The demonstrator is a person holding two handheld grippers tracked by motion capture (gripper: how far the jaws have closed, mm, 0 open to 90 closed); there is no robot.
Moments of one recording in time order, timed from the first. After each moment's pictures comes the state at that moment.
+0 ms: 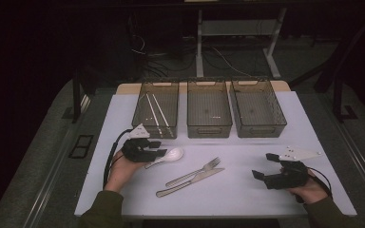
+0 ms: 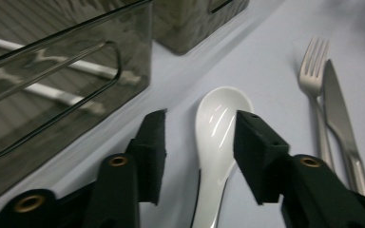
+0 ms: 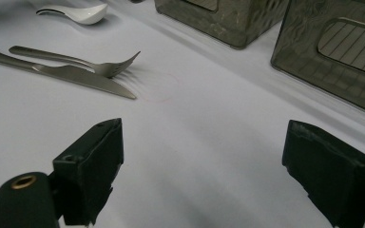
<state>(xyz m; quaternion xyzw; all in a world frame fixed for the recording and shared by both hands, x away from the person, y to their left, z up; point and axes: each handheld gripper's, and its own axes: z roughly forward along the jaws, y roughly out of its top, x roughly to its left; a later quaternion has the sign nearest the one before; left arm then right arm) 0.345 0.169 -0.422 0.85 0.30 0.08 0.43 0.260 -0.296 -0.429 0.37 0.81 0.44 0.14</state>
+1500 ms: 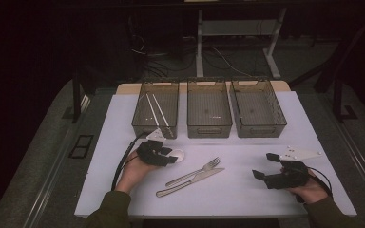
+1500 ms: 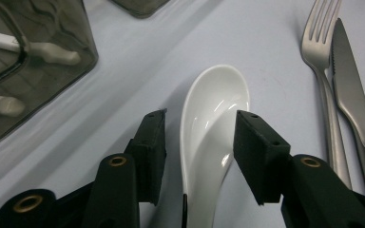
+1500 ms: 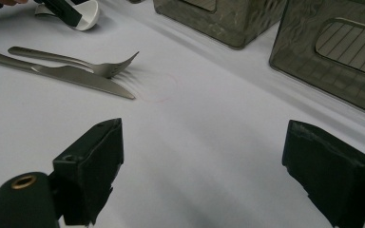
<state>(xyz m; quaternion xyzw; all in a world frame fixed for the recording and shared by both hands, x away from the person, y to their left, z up) 0.351 0.136 -0.444 0.89 0.28 0.04 0.37 0.260 -0.297 -0.429 0.37 0.81 0.44 0.14</state>
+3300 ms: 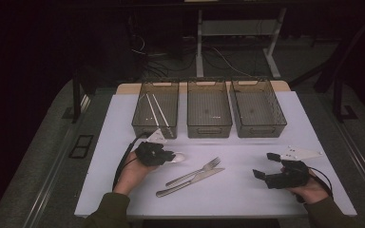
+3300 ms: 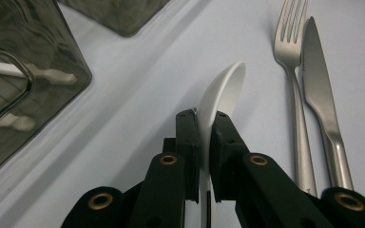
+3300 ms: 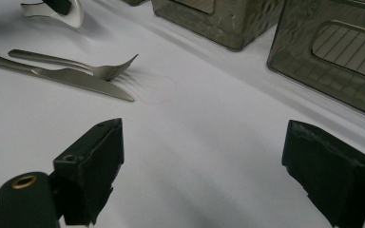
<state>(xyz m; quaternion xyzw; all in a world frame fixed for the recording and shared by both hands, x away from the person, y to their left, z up) 0.336 0.133 -0.420 0.90 0.25 0.07 0.36 0.260 -0.298 -0.428 0.38 0.80 0.44 0.14</state>
